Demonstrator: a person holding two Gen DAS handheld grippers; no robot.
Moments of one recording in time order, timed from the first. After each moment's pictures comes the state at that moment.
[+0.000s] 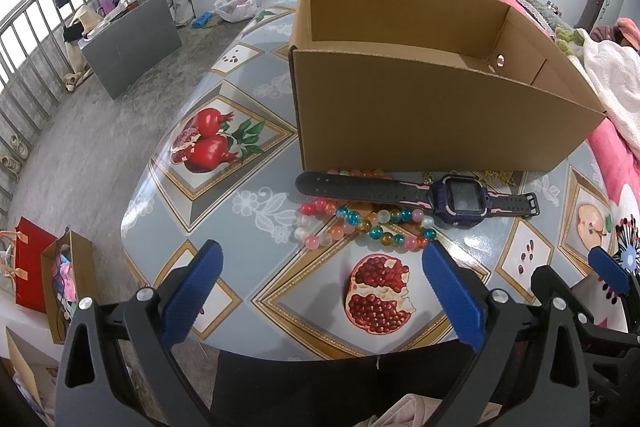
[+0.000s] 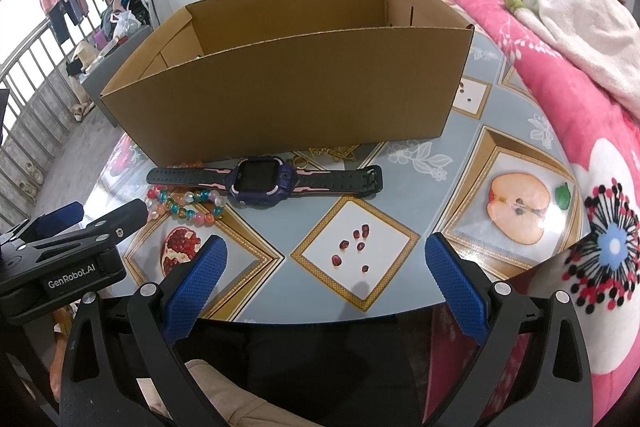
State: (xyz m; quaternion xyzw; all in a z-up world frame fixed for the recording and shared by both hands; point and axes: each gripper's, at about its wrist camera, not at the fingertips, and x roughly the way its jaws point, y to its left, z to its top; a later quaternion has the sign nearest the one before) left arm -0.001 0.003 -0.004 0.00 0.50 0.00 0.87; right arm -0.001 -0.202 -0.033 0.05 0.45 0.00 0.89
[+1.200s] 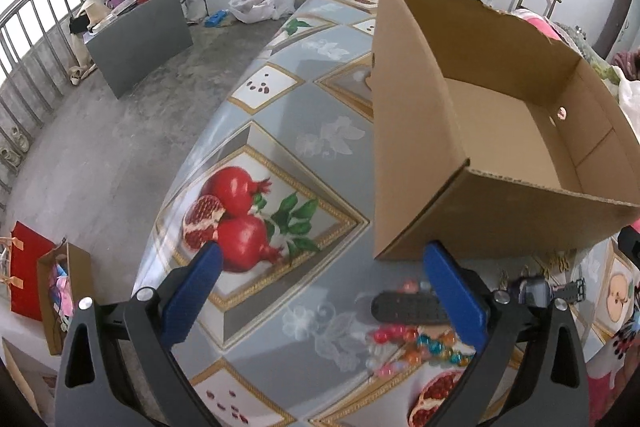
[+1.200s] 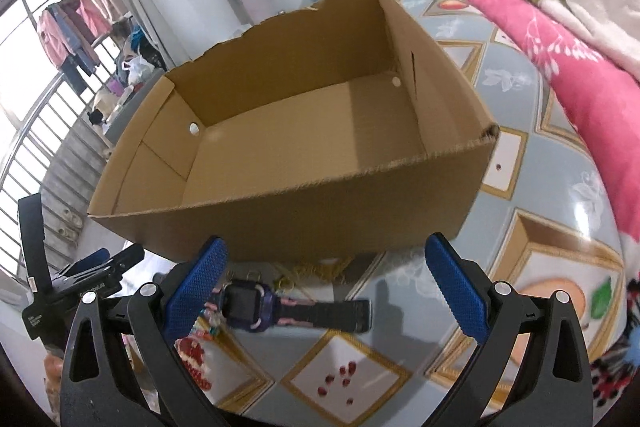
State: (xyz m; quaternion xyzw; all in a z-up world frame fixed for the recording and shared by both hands) left arm 0.092 0.055 -0.021 -0.02 0.49 0.03 0.87; right arm 0.094 -0.252 -0.024 0.15 0.43 0.05 0.89
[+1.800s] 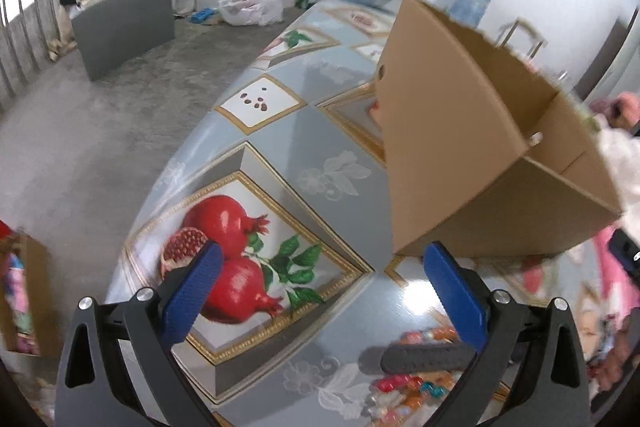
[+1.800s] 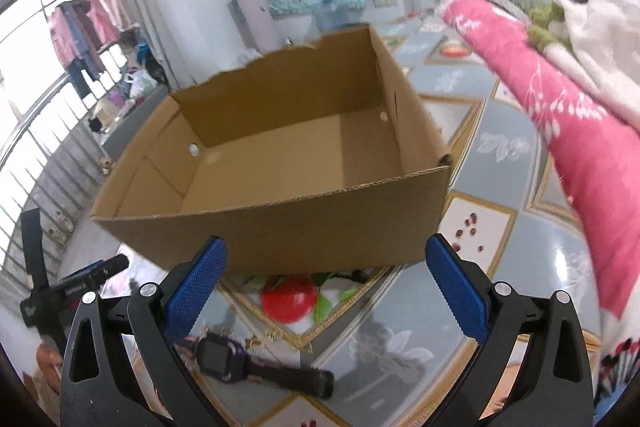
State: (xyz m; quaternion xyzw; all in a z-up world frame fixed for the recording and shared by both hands) left arm 0.106 0.095 -0.032 -0.13 0.45 -0.03 0.88; right arm 0.081 -0.267 0.003 0.11 0.36 0.07 0.92
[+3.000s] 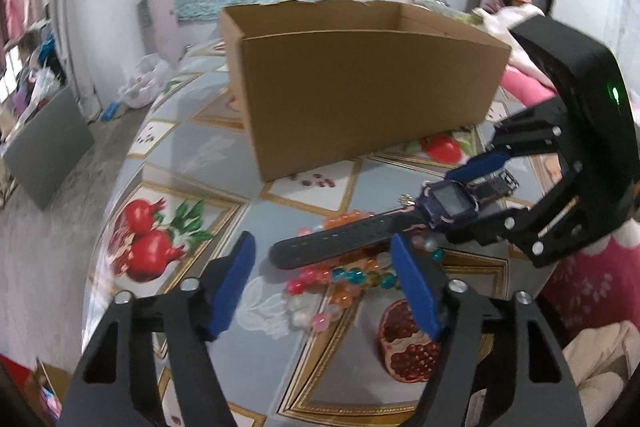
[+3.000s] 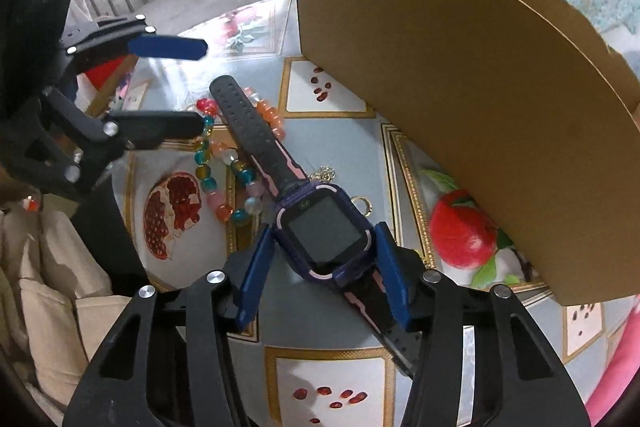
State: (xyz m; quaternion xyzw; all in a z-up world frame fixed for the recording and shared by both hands) left arm 0.026 0.016 -0.035 0.08 0.38 -0.20 0.90; right arm 0.065 -0.152 -0.054 -0.21 0.47 0.34 0.79
